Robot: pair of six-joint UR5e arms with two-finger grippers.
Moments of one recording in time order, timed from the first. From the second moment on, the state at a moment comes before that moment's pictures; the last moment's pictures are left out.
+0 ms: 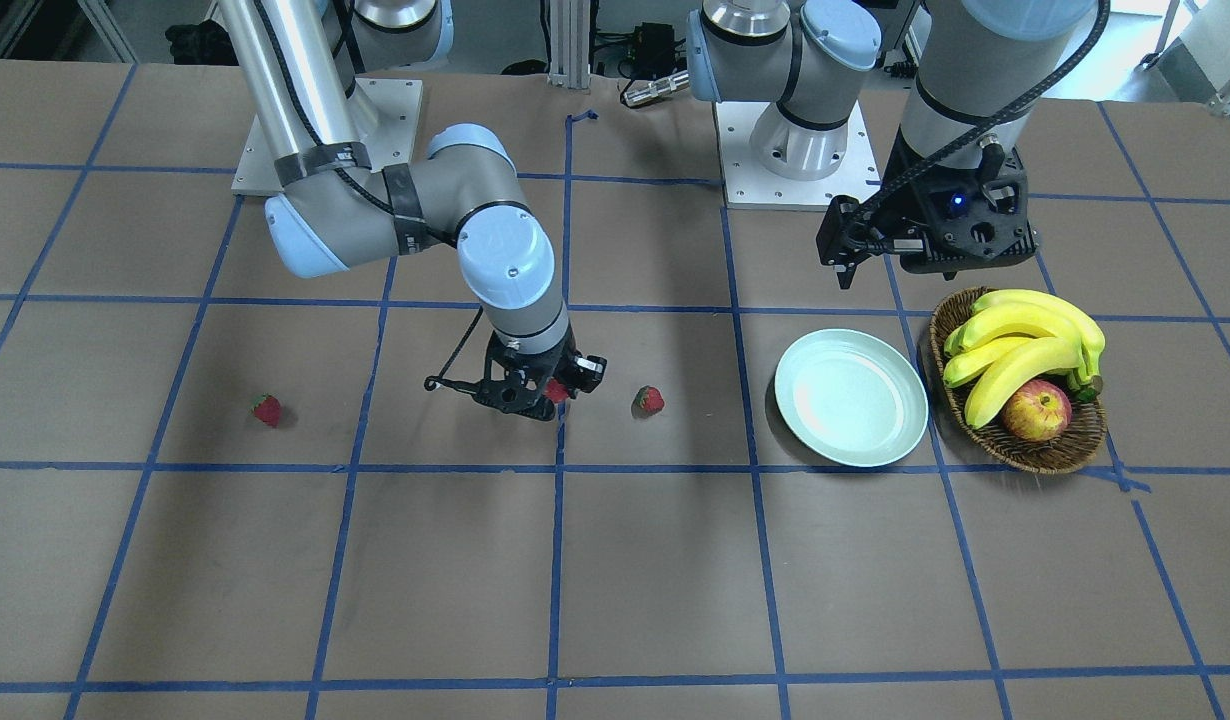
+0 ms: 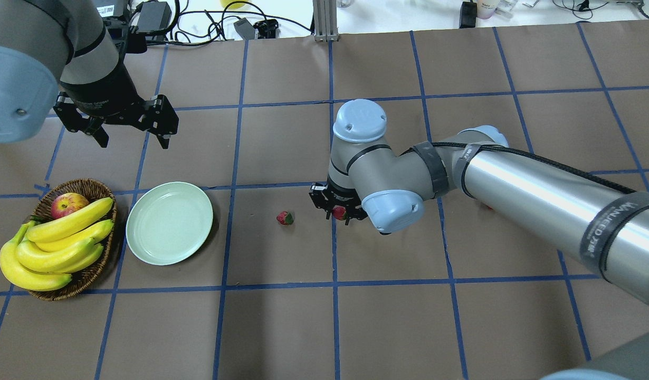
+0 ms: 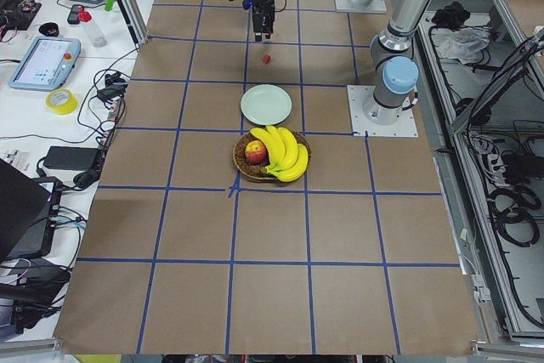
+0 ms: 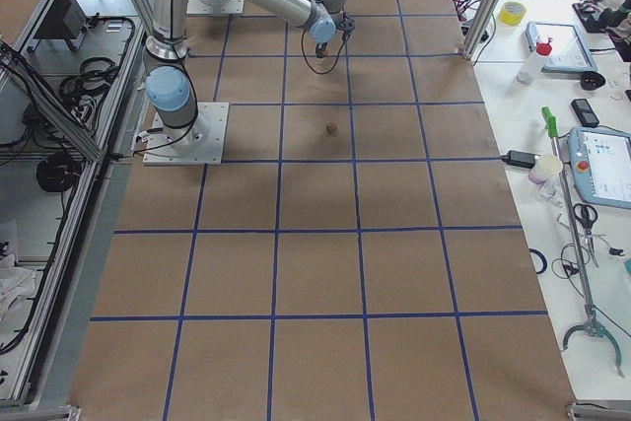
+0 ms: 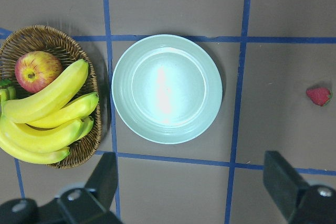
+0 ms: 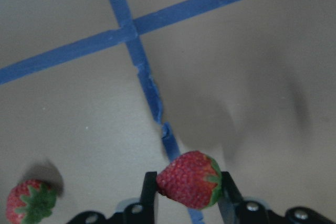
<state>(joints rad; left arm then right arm) -1.54 -1.57 -1.63 -1.53 1.74 0.00 1.96 -1.14 1.84 -2.24 -1.41 0.70</state>
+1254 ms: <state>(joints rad) -1.54 -1.57 -1.63 -1.53 1.74 0.00 1.87 -1.22 1.78 -2.06 -1.54 0.52</state>
